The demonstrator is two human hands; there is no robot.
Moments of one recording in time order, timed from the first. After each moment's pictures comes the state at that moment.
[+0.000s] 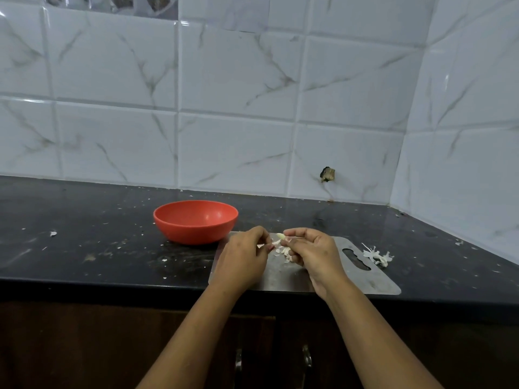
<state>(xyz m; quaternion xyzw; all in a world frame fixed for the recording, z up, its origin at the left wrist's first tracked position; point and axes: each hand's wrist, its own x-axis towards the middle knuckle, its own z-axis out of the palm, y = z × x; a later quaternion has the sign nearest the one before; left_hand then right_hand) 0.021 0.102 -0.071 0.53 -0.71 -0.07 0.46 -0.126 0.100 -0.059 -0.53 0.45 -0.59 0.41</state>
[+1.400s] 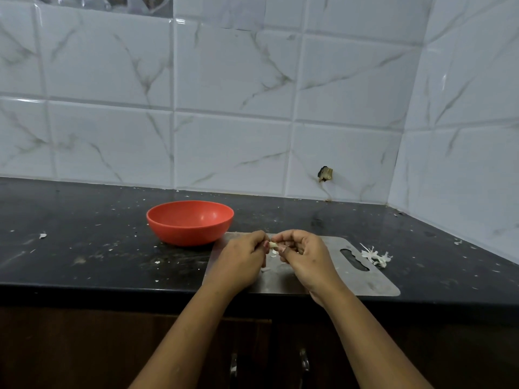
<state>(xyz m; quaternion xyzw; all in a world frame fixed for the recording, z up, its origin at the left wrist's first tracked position) 0.020 0.105 -0.062 0.52 -0.74 -0.14 0.41 -0.125 0.101 -0.066 -0.66 0.42 -0.54 0.31</state>
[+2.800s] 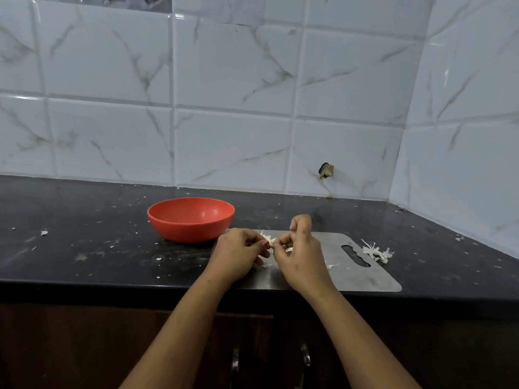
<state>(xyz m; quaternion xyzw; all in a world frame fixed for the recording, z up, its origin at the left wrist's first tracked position) 0.023 0.105 -0.058 0.52 -0.65 -0.28 0.48 -0.113 0.105 -0.070 -0.73 0.45 -0.51 0.08</state>
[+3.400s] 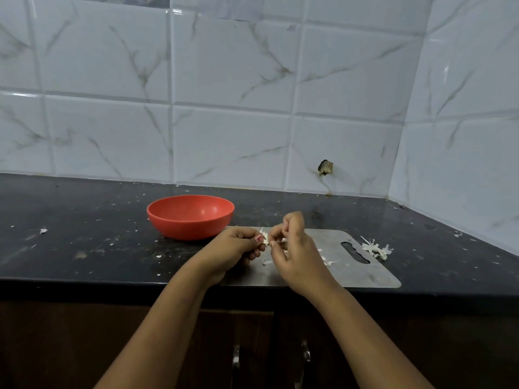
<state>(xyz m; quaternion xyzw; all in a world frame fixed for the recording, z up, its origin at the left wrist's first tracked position) 0.039 0.107 -0.051 0.42 -0.66 -0.45 0.43 -0.115 0.109 -0.069 -0.79 0.38 -0.47 0.06</state>
